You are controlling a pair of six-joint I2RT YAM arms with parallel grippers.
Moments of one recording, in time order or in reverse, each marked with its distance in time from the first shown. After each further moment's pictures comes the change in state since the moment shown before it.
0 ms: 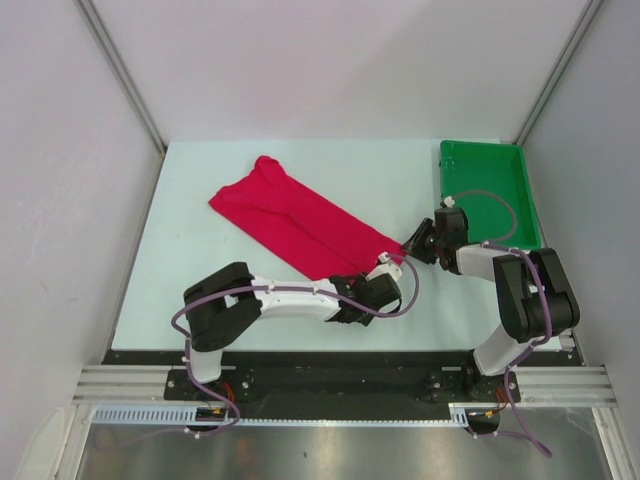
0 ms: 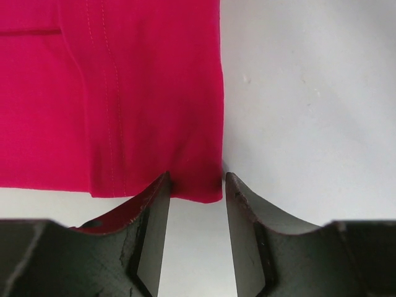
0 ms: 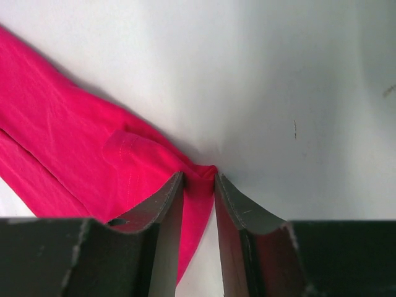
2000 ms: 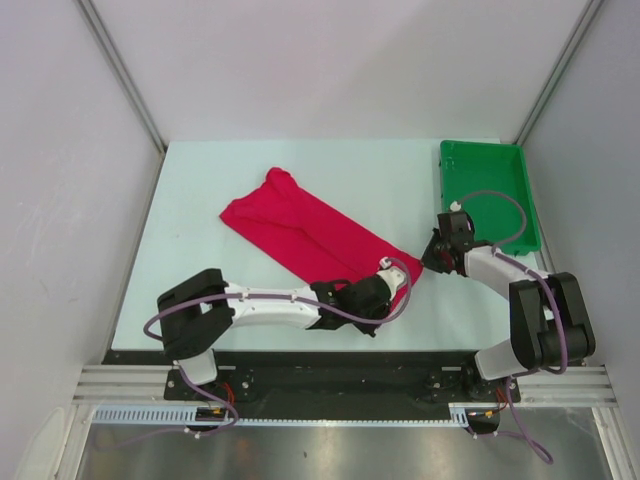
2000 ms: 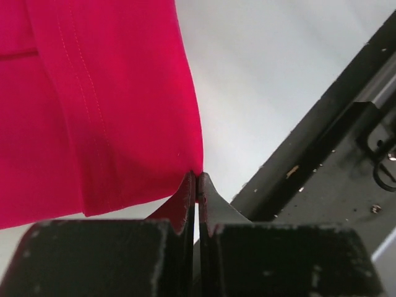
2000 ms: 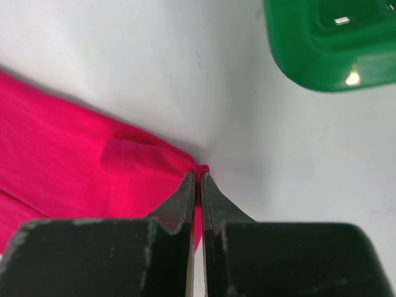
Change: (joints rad) left arm -0.025 -0.152 -0.132 0.200 0.282 -0.029; right arm 0.003 -0.171 0.015 -0.347 0.171 -0.099
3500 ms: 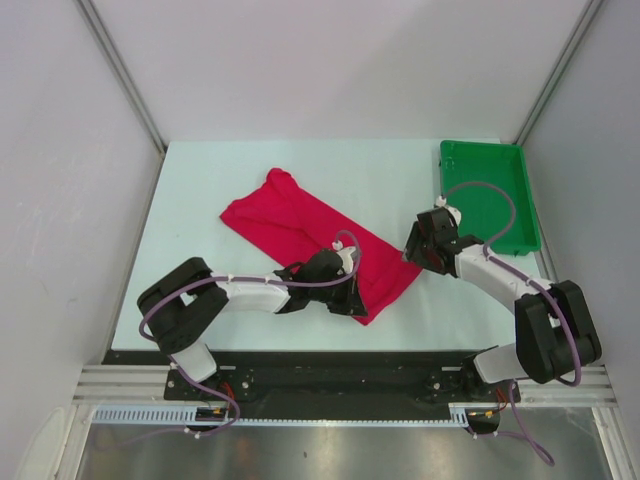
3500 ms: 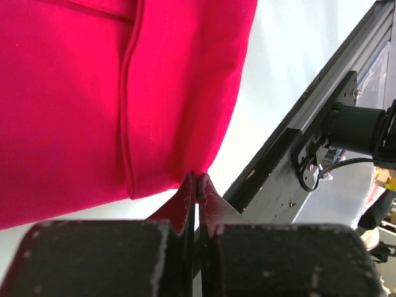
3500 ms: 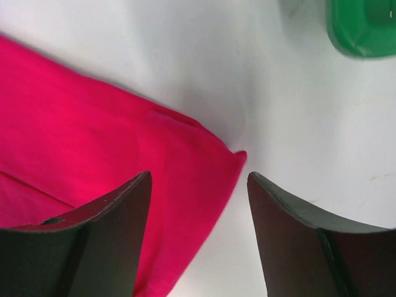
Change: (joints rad) left arm 0.307 -0.059 -0.295 0.385 0.456 -0.328; right arm 0.173 -0.058 0.100 -0.167 0.196 0.024
